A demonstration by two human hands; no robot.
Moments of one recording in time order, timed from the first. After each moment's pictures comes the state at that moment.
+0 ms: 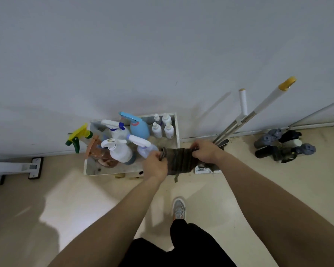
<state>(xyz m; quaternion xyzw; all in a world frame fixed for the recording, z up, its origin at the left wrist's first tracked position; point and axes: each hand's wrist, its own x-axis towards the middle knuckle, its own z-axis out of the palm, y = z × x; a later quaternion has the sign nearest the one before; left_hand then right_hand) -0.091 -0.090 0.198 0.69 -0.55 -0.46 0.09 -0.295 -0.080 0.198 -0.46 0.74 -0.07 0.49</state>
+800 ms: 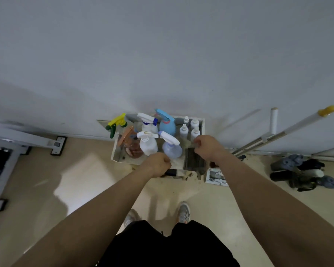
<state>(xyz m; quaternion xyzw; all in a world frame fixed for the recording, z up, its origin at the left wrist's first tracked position) 0.001 -0.124 0.236 0.58 -0.68 -0.42 -0.14 -0.218 -0.124 0.241 -0.58 0.73 -0.01 0.37</state>
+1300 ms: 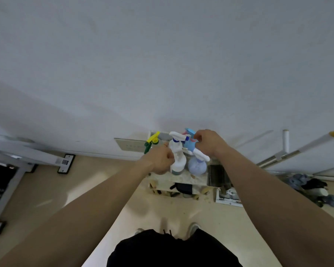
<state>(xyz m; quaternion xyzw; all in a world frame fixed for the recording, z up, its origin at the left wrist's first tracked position) 0.125 -0.187 0.317 0.50 -0.77 -0.38 -0.08 -0.093 -0.179 0.332 -0.63 0.73 -0.03 0.28</state>
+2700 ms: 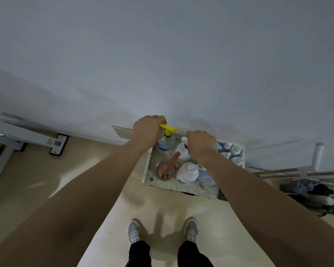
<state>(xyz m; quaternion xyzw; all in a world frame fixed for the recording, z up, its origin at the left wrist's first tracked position) 0.157 -0.332 0.240 0.55 -0.82 -0.15 0.10 -0.028 -0.273 0.257 -0.69 0.69 0.17 0.10</state>
